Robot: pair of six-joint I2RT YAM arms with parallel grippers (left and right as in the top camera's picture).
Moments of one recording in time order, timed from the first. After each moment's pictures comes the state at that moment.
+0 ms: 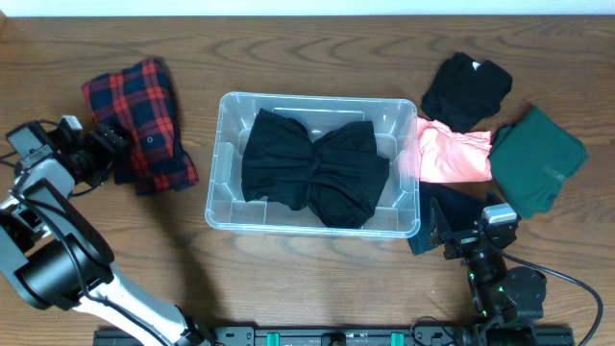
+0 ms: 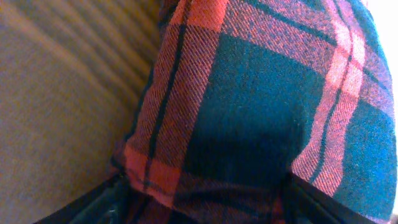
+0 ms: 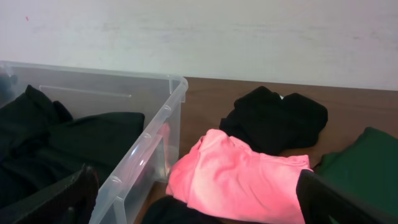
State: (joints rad) left arm 0.66 2.01 1.17 -0.24 0.60 -0.29; right arm 0.04 0.01 0.04 -0.12 -0.16 0.05
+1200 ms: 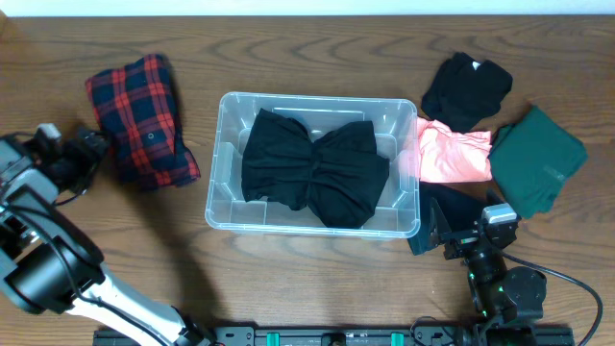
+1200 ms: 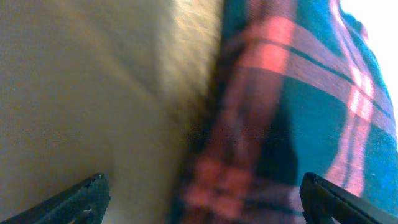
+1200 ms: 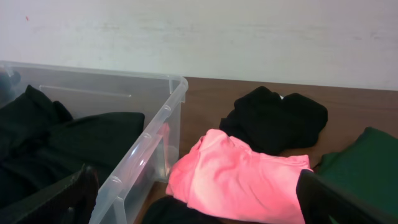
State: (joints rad) left arm 0.73 2.02 1.19 -0.20 0.64 -0.27; right arm 0.04 0.01 0.04 -0.12 -0.16 0.05
